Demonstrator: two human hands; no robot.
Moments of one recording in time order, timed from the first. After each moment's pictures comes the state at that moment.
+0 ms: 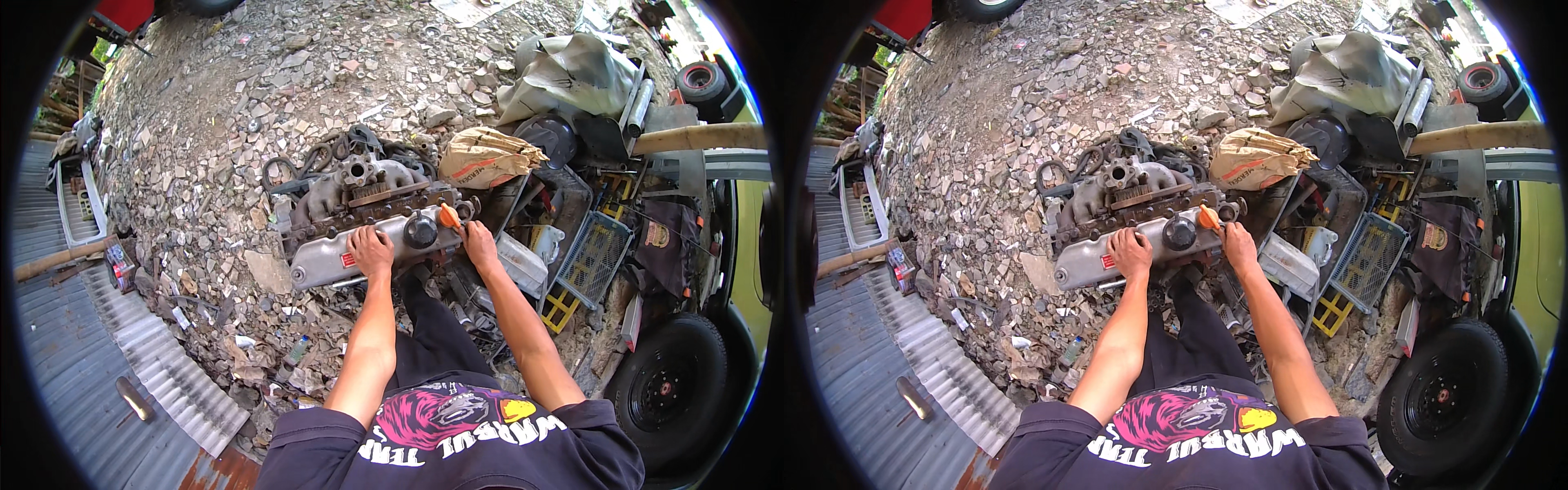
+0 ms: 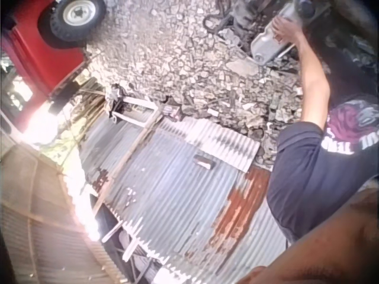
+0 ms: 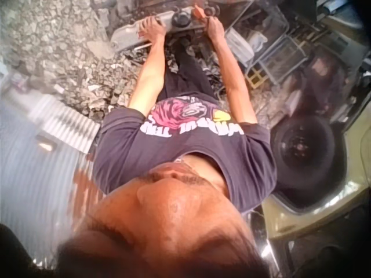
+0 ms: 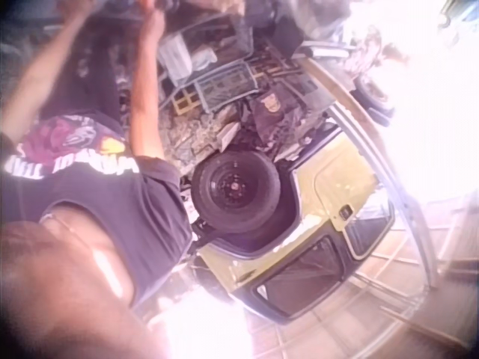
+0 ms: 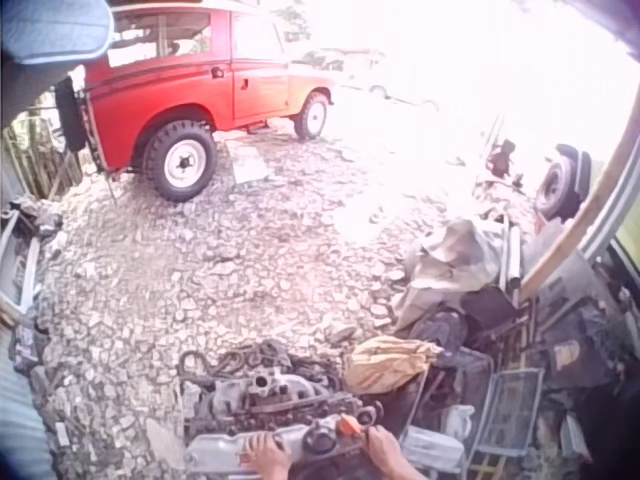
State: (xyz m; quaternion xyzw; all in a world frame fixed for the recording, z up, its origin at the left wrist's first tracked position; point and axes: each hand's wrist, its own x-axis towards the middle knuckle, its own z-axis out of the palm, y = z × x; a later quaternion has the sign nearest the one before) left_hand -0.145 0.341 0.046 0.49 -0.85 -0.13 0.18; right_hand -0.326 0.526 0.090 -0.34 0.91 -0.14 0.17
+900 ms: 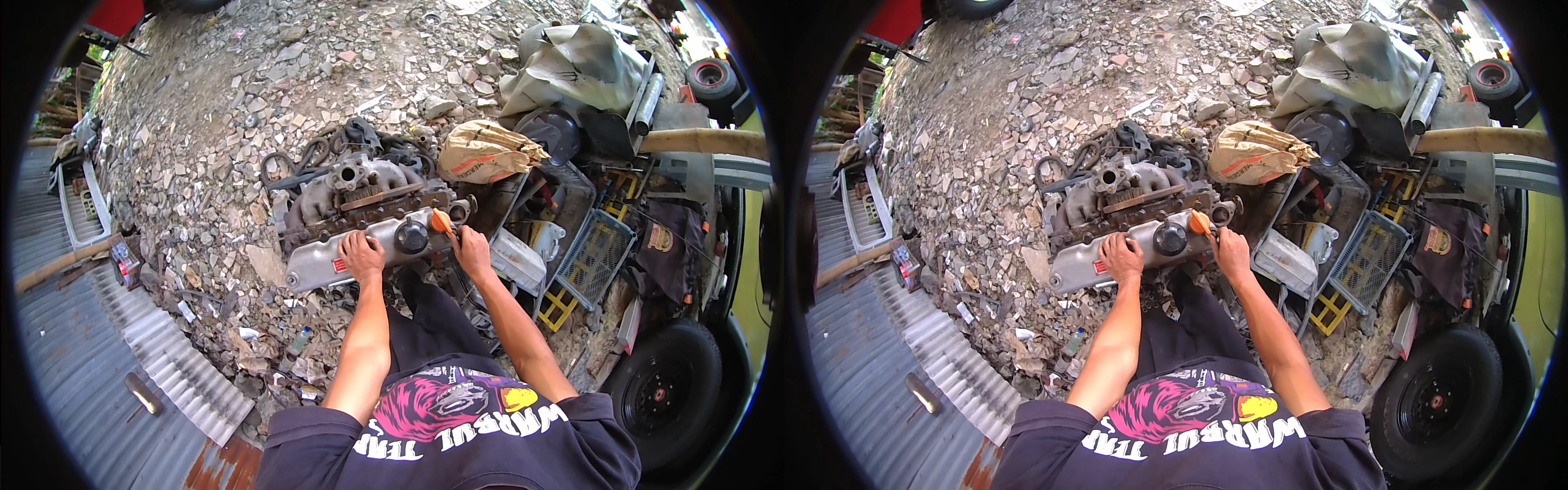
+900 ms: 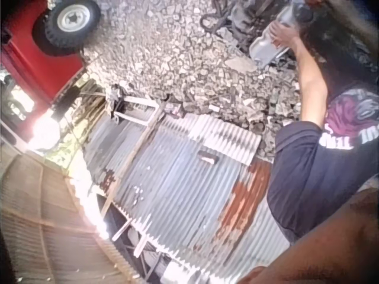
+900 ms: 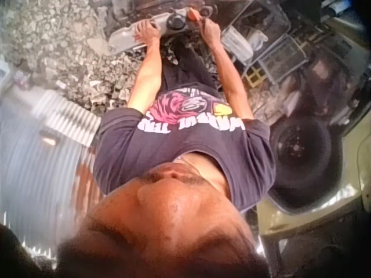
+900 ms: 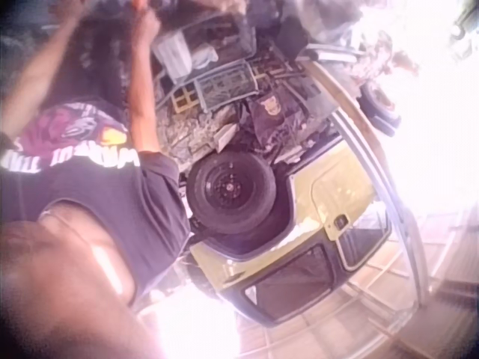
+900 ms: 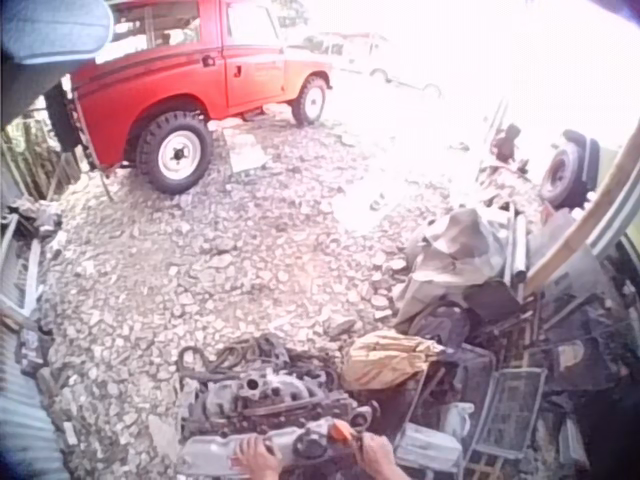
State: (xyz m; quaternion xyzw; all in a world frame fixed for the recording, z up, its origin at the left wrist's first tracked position) left_hand -0.148 0.343 0.043 0.50 -0.84 -0.12 0.14; right_hand -0.329 0.534 0.092 -0.38 0.90 -0.18 0.13
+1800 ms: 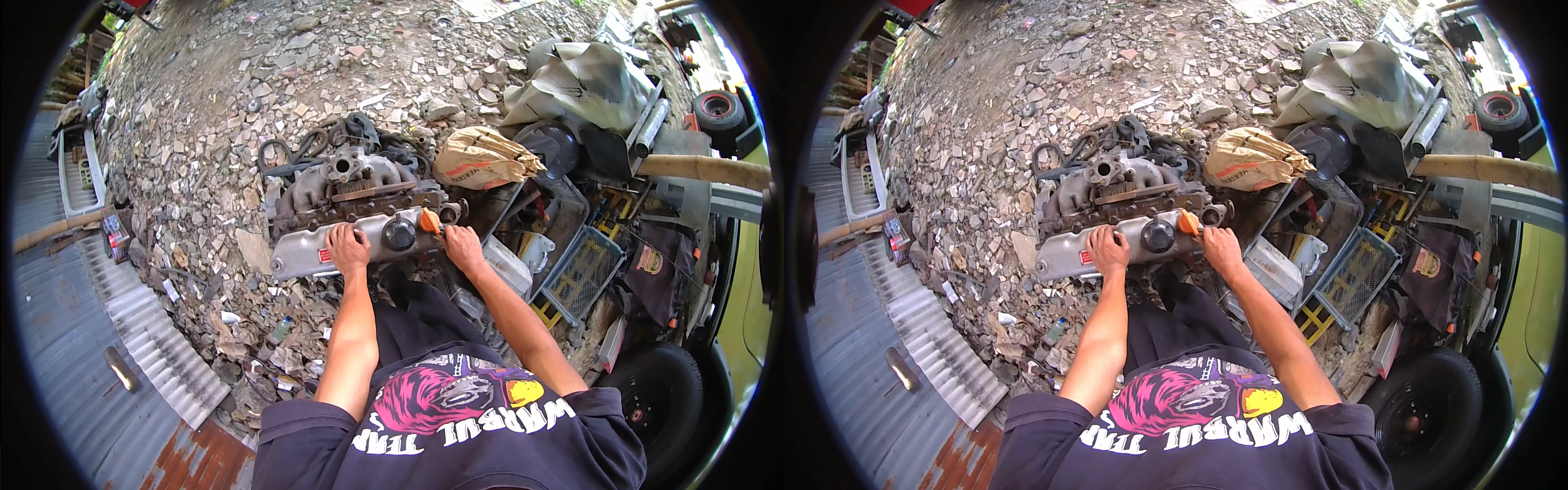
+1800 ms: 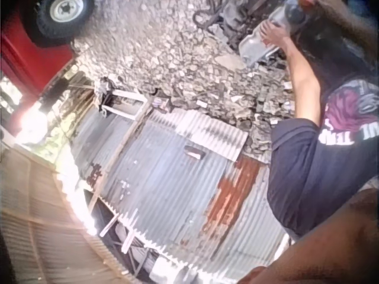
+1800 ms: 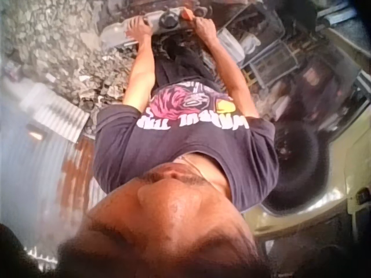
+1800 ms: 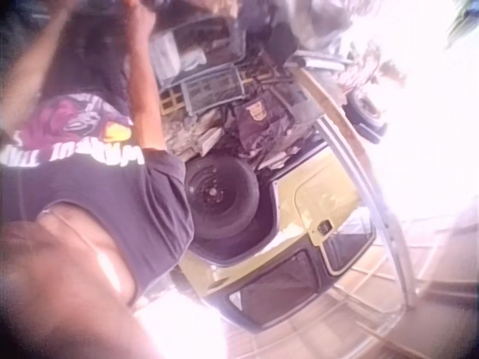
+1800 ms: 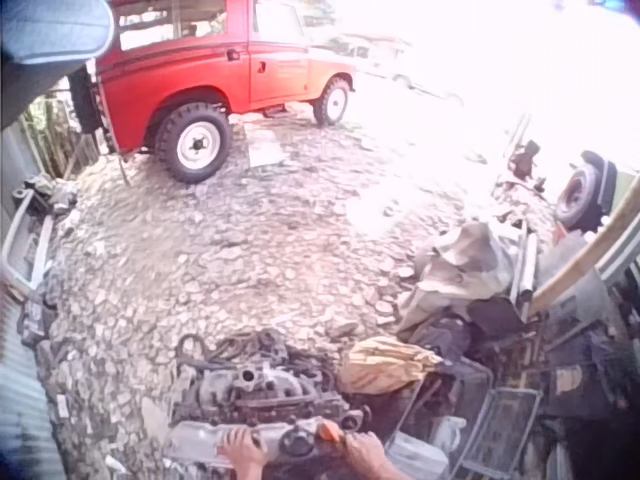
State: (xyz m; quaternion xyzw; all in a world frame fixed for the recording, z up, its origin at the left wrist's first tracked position) left_hand -0.147 0.343 0.044 0.51 -0.83 -0.14 0.16; right_hand -0.364 0.531 0.093 -0.56 0.82 -0.04 0.14
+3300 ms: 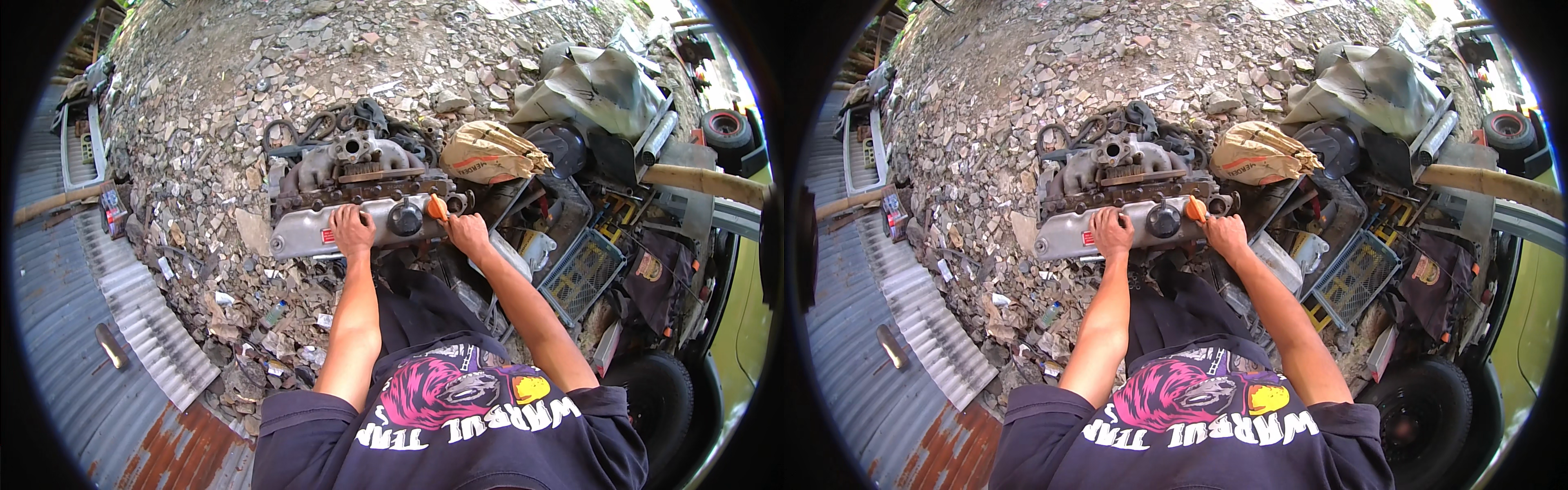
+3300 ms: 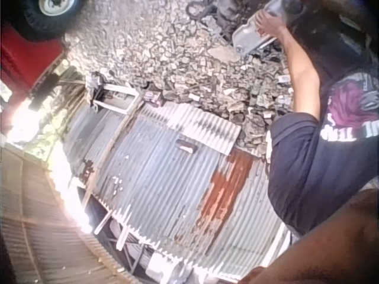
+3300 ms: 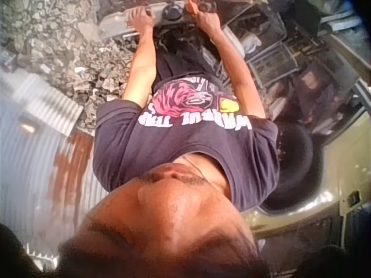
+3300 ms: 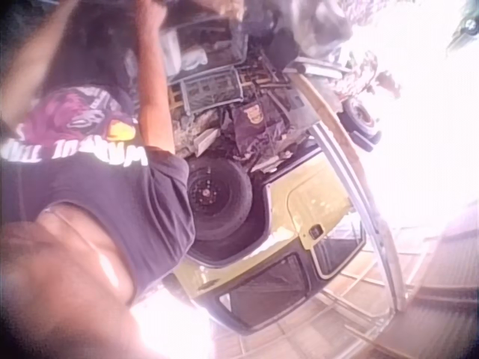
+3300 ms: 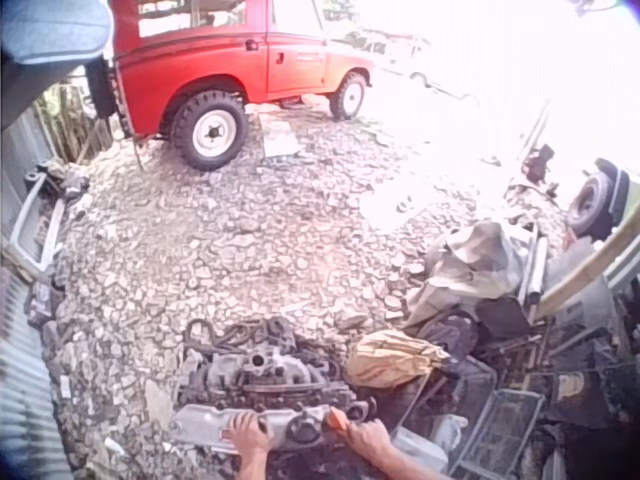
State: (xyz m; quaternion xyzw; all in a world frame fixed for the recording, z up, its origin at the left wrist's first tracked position) left_hand -0.145 0.342 0.042 0.51 -0.83 -0.13 0.19; right_hand -0.367 0.512 0.101 -0.55 0.80 0.10 0.22
